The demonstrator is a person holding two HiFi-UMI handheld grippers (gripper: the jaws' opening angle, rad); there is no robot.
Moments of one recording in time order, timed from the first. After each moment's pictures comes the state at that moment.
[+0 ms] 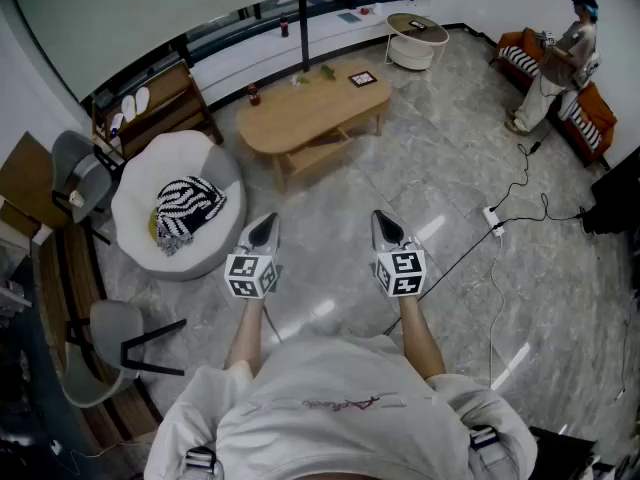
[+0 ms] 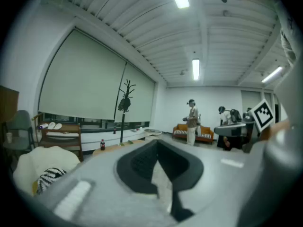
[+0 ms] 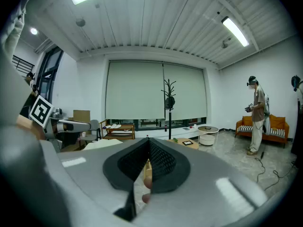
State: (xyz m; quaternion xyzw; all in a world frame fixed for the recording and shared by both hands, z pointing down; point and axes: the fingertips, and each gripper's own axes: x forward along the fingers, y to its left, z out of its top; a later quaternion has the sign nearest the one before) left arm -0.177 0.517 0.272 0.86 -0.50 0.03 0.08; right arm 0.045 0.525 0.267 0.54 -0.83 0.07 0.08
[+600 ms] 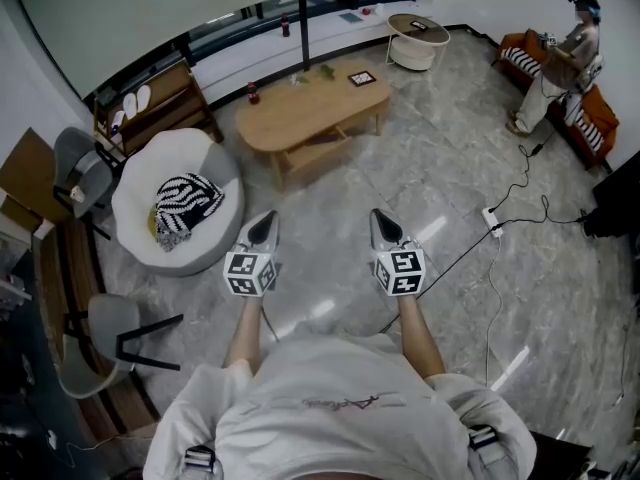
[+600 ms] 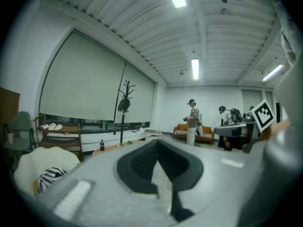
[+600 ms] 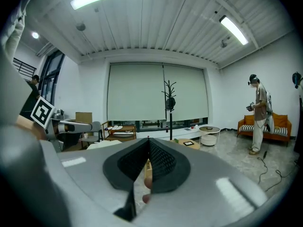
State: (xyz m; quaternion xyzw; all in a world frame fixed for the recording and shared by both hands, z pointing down) left arm -0.144 0.533 0.268 0.86 -0.51 0.04 0.08; right arm 0.076 0.540 0.265 0.53 -0.84 0.07 0.06
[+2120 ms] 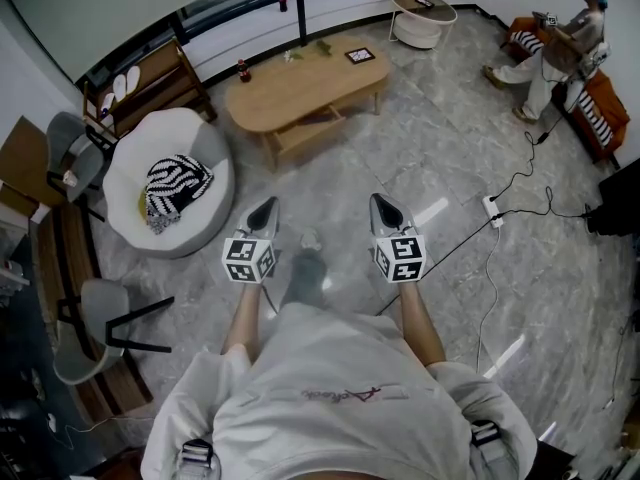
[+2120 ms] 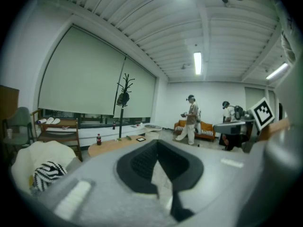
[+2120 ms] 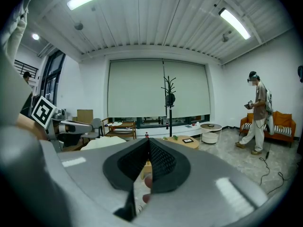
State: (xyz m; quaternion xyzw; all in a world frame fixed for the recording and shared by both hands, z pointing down) left arm -0.070 0.483 0.311 0.85 -0.51 0.06 0.10; right arm 0.146 0.482 0.302 0.52 -0.85 0.08 0.08
